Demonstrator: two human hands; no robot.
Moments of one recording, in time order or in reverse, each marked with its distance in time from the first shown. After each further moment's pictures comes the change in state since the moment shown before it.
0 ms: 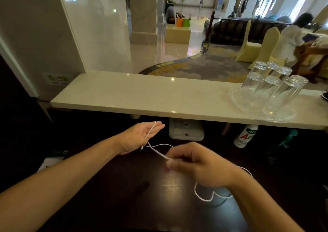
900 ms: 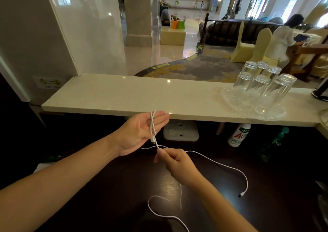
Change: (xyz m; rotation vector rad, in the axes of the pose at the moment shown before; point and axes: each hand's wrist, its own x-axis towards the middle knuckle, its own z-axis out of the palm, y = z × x) left_hand -0.011 0.046 0.031 -0.417 -0.011 0.145; right_hand 0.032 0.084 0.048 0.210 0.424 0.163
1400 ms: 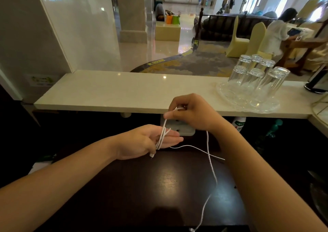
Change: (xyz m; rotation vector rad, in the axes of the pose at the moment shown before) left_hand -0.013 0.003 0.027 0.244 -0.334 -0.233; right_hand 0.046 -0.079 -0.095 -0.353 0.000 -0.306
